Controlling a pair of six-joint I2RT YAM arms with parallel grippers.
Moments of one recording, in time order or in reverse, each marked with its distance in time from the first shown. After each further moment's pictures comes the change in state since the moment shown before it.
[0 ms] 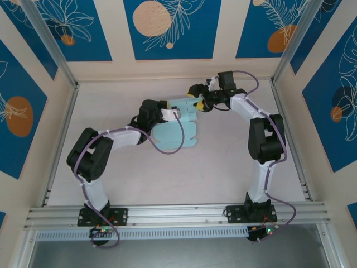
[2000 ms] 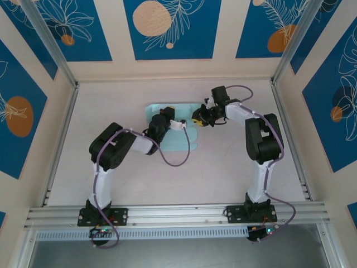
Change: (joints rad) left arm -0.091 0.268 -0.052 0.490 -0.199 0.378; right arm 0.055 -0.026 -0.182 -0.134 0.203 -0.164
